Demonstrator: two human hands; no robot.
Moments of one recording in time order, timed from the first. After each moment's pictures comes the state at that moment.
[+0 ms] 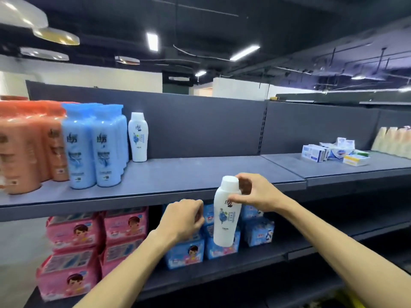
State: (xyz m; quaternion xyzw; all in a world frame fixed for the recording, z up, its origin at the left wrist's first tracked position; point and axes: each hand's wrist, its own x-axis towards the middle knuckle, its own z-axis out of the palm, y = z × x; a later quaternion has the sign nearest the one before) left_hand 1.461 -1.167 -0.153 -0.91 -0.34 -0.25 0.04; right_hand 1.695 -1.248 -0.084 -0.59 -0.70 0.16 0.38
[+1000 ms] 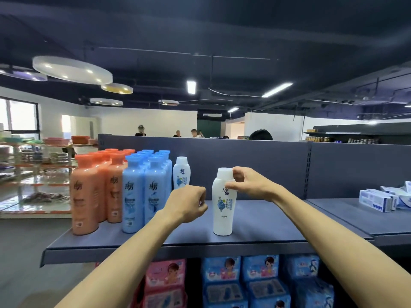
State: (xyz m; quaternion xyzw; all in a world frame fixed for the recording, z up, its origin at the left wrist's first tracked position) left_hand 1.384 -1.086 -0.009 -0.86 -0.42 -0.28 0.12; right_hand 1.611 -1.115 0.038 -0.52 -0.75 0.17 0.36
